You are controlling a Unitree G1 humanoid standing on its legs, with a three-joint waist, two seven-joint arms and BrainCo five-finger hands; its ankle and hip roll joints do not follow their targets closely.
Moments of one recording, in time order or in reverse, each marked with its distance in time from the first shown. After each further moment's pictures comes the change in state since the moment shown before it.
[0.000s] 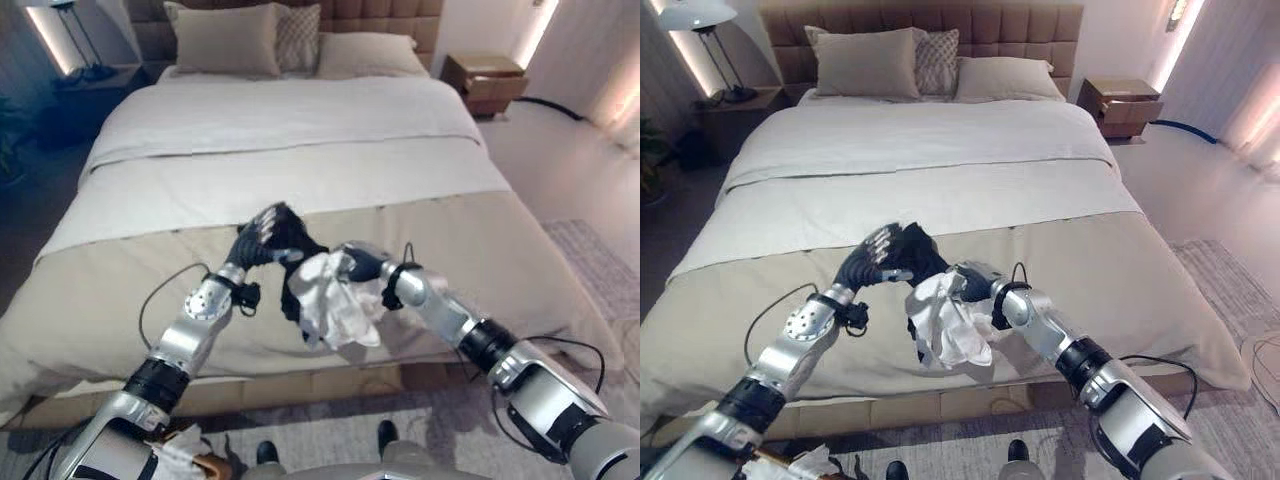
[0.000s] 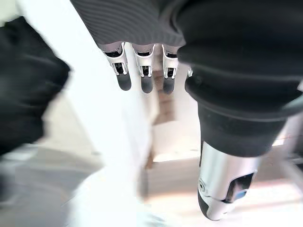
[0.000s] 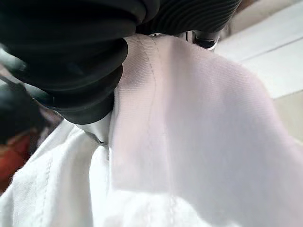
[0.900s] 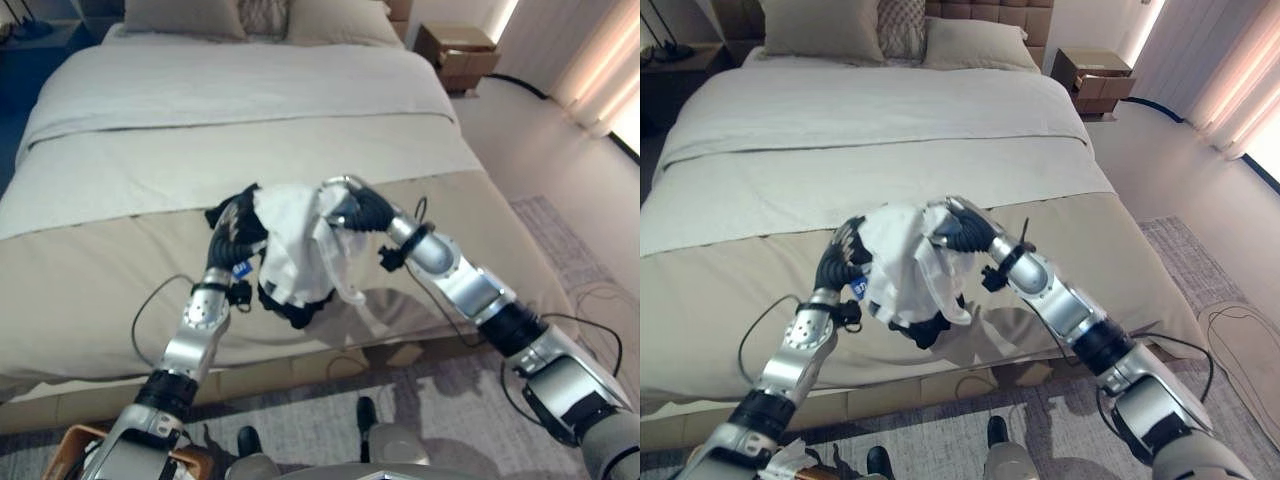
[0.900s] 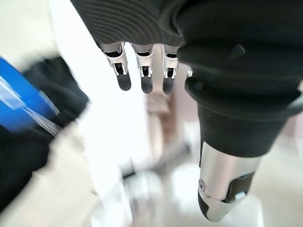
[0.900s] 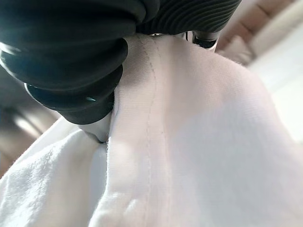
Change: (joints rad) left arm 0.133 -0.113 0.232 -0.003 0.123 -0.074 0.230; right arm 0.022 -0.117 -0.104 -0.216 0.352 -0.054 -0.067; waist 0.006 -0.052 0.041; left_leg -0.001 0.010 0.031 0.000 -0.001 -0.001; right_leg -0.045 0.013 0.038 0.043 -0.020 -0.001
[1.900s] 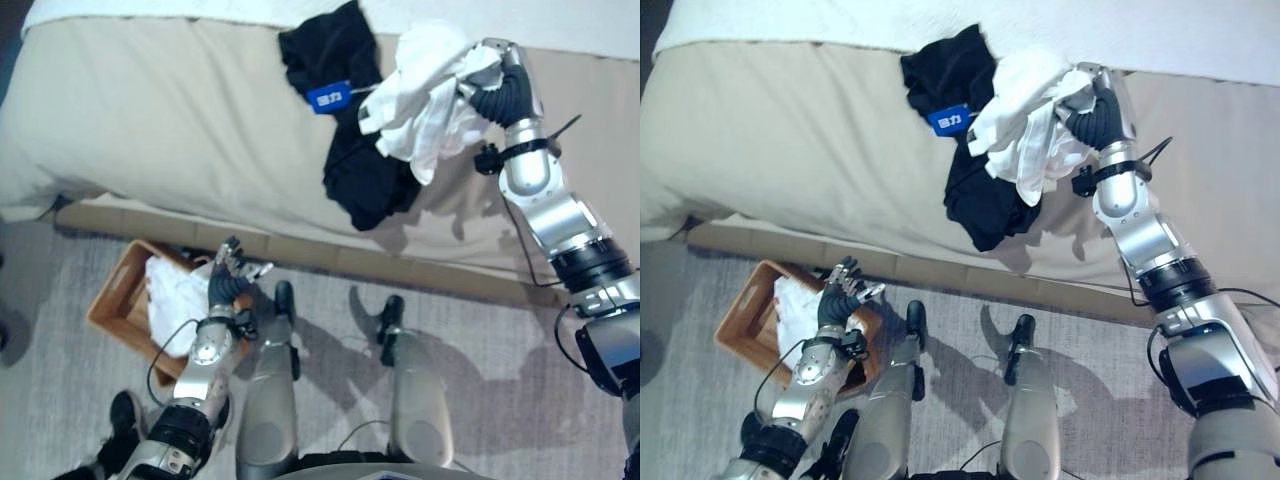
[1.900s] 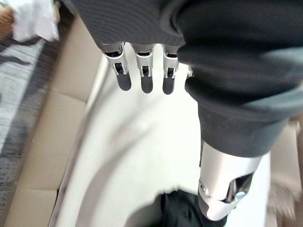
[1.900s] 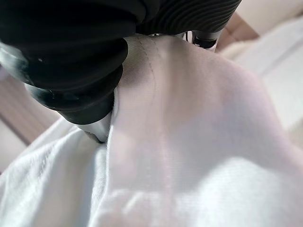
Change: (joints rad) left arm 0.066 -0.087 -0.065 0.015 -0.172 -0.047 0.029; right arm -0.305 -0.227 -0.189 0.209 -0.036 0.026 -0.437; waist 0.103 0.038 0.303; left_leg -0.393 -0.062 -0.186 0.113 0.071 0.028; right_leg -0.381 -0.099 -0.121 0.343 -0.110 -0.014
